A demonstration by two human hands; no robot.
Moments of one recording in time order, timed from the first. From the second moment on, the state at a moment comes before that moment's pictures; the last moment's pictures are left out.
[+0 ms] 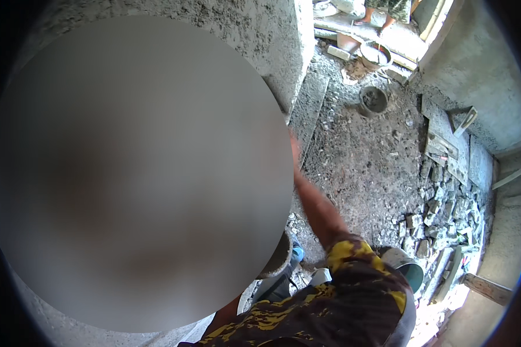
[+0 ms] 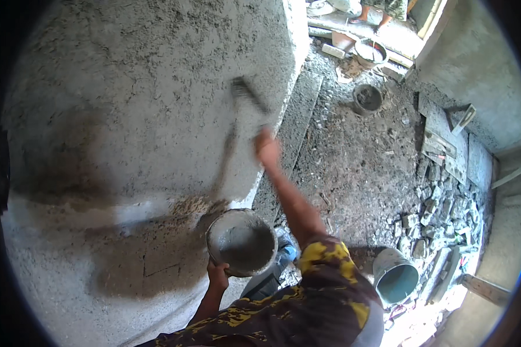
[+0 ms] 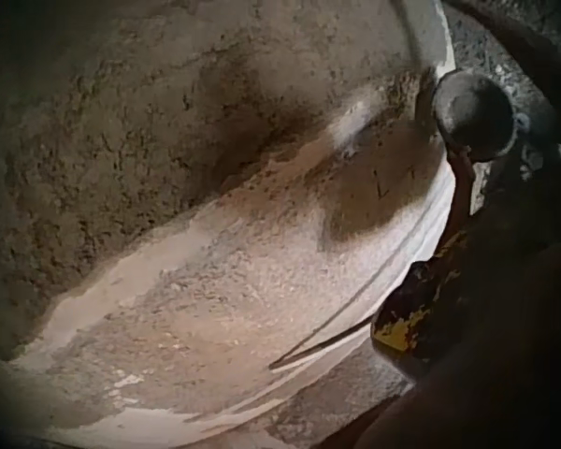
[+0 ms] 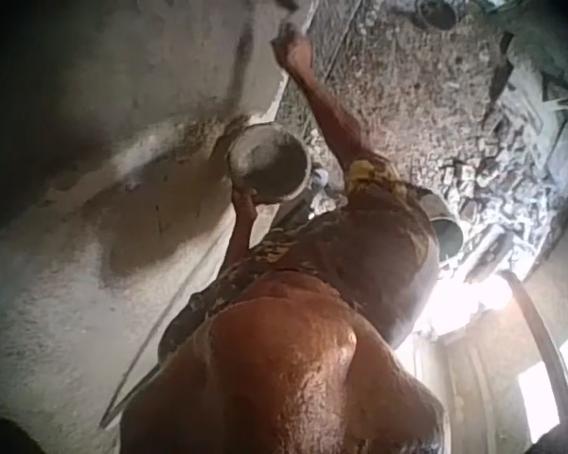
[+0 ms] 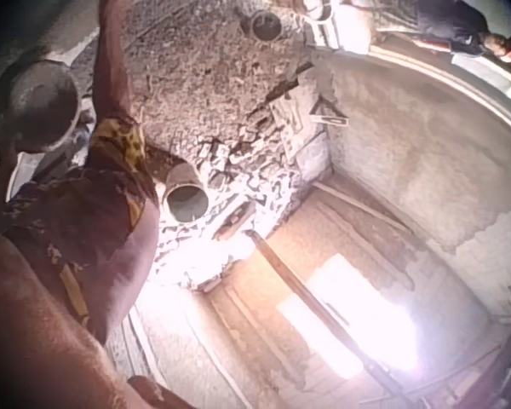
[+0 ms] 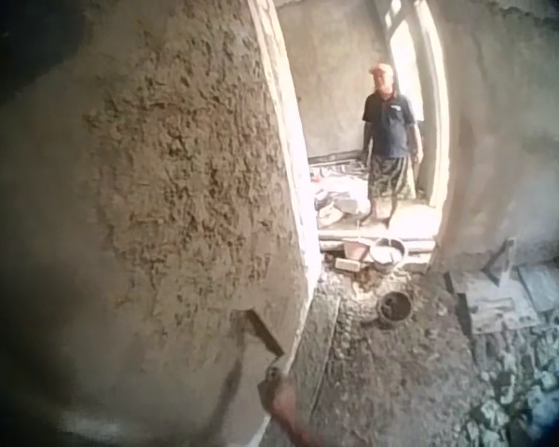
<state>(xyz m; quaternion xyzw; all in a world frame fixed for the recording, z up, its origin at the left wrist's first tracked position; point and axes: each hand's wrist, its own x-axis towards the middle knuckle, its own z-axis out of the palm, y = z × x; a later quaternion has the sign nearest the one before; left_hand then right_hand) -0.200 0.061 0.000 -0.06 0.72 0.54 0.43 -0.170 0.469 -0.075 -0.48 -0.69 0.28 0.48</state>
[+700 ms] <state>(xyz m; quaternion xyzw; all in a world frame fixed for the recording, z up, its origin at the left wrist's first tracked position) -0.098 0.206 0.028 0.27 0.77 0.43 0.38 0.072 0.395 -0.005 -0.32 -0.67 0.57 -0.35</state>
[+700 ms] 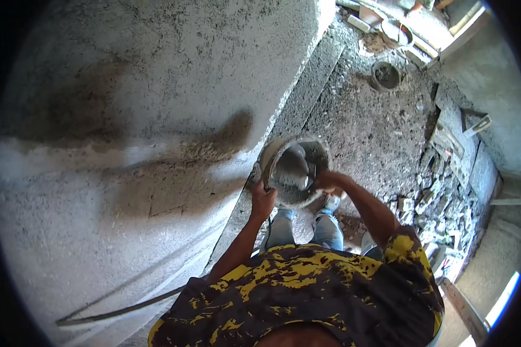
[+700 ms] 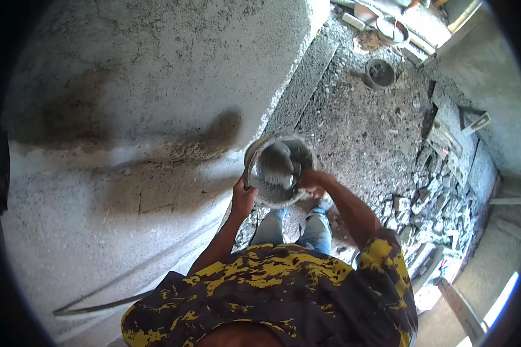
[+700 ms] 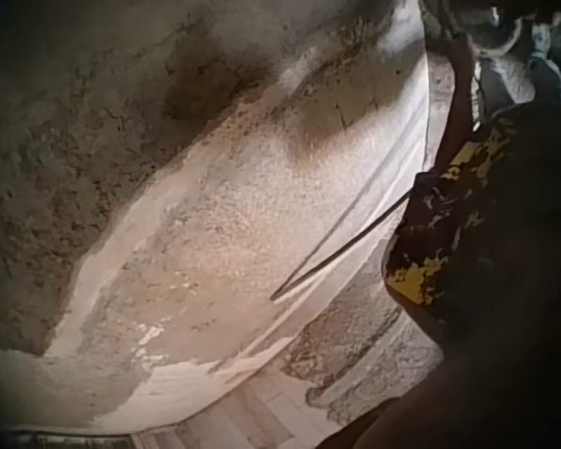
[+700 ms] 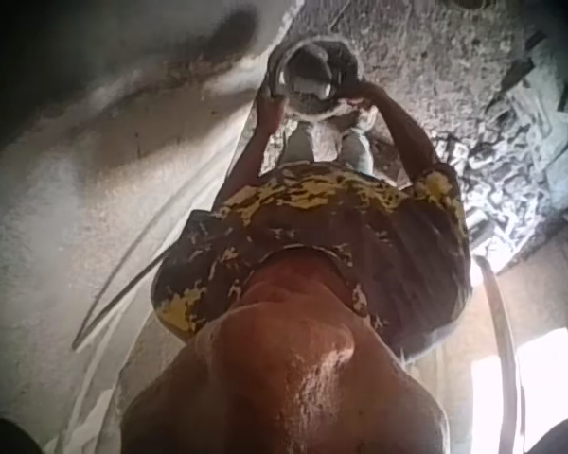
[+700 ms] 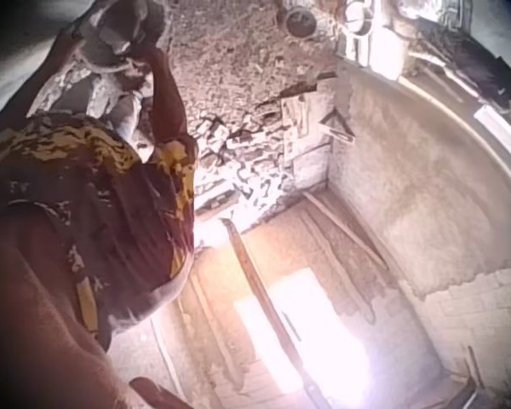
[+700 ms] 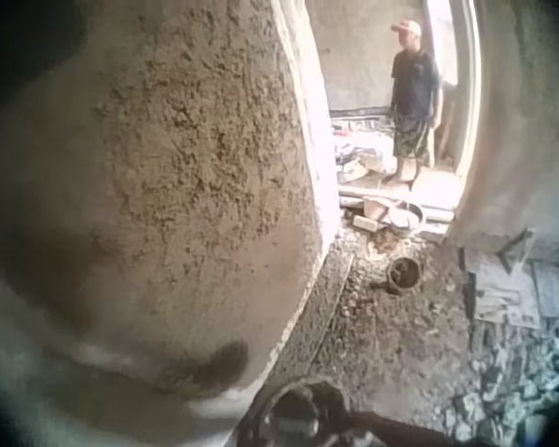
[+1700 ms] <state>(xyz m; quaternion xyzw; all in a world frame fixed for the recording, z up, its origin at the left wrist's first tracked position) -0.137 -0.033 0.036 -0.02 0.70 0.63 0.34 0.275 0.403 0.000 -0.85 -0.30 -0.27 0.35</state>
